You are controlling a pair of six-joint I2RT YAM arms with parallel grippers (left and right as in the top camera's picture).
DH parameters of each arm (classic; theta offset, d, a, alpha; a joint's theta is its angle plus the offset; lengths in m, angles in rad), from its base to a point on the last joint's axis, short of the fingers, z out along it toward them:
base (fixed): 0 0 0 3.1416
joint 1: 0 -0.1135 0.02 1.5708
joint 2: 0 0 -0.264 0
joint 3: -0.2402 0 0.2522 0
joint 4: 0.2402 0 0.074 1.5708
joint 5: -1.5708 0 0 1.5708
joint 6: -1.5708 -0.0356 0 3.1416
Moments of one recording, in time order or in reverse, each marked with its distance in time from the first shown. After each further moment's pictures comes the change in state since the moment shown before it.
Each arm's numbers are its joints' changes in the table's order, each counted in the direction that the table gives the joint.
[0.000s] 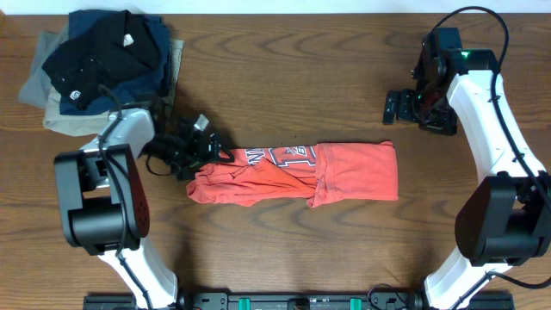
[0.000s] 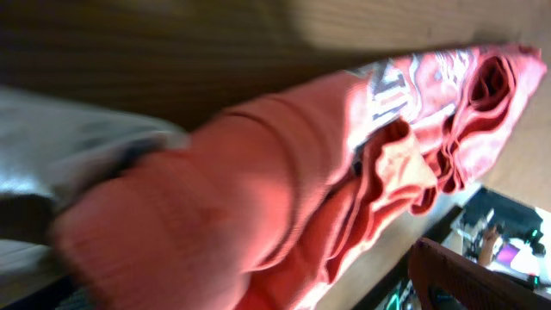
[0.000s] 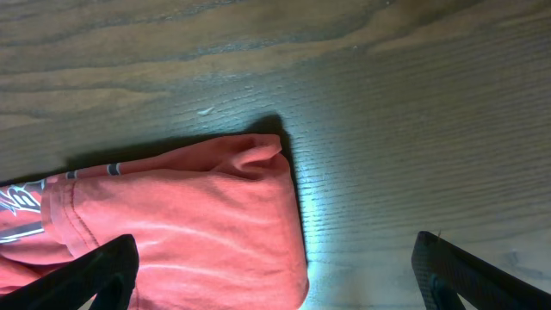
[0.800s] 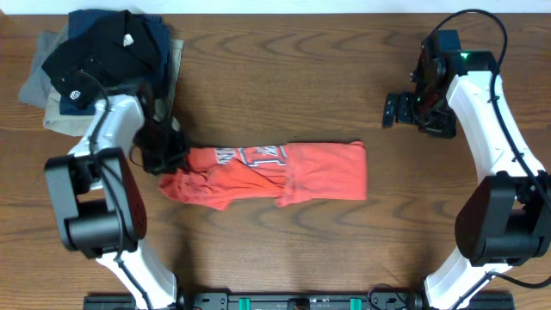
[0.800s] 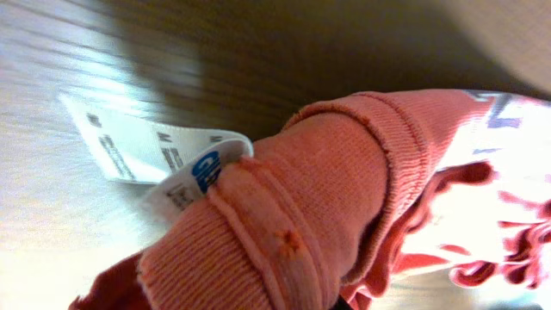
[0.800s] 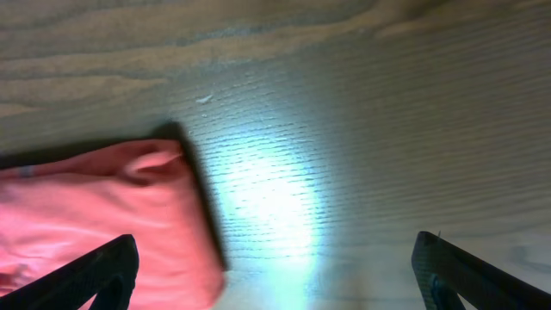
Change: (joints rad) left arm -0.038 -0.035 -0.173 0.224 0.455 0.278; right arm 0.000 0.000 0.027 -0.002 0.016 0.000
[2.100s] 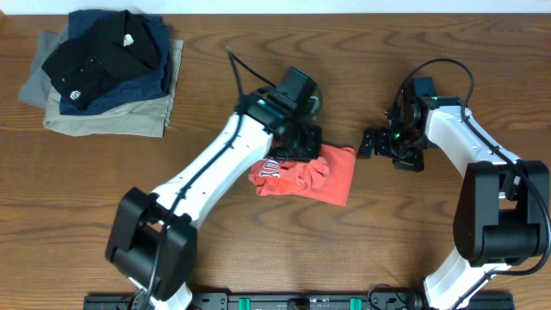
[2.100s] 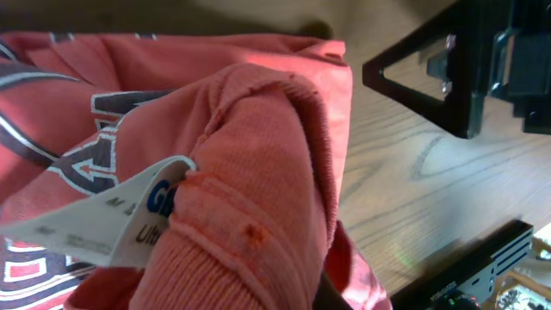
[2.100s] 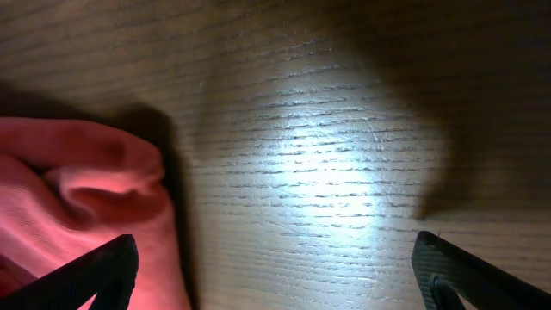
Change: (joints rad) left arm 0.775 -0.116 -0.114 -0.291 -0.079 0.311; right arm -0.024 0.000 0.393 -0.341 0.212 0.000
